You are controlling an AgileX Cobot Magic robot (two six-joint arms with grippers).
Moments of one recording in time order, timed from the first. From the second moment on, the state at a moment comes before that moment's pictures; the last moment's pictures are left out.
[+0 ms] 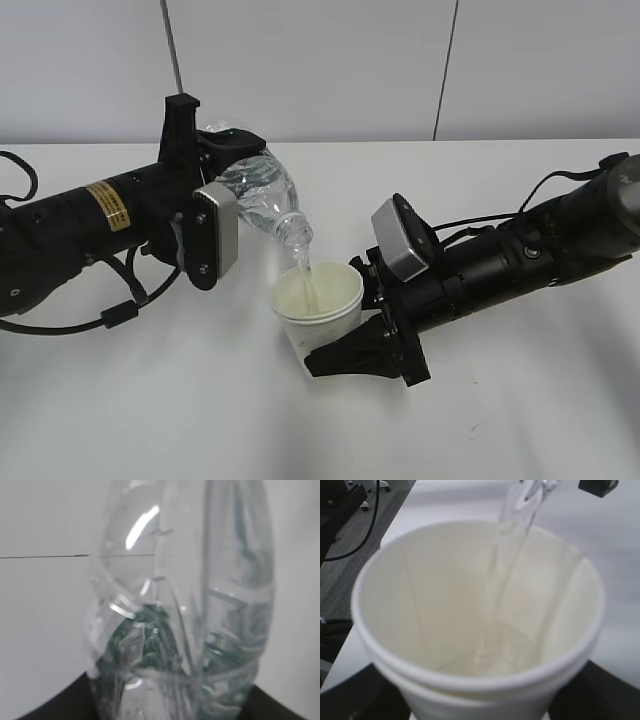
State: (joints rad) left arm -0.37 1.87 -0.78 0.53 -0.95 1.32; right arm 0.22 2.12 -1.04 -1.64 -1.10 0.69
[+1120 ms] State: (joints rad) left arm -0.37 1.87 -0.78 0.50 -1.02 1.40; right arm 0.22 2.12 -1.04 -1.65 -1.10 0.69
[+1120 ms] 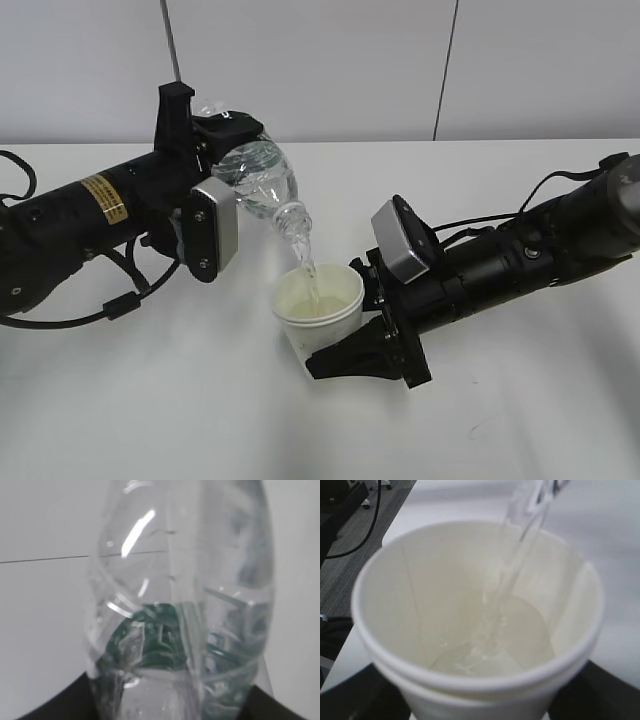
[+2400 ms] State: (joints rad) left arm -0.43 1.94 -0.79 0.33 -1.05 0.77; right arm 0.22 2.12 -1.04 -1.58 -1.10 0.59
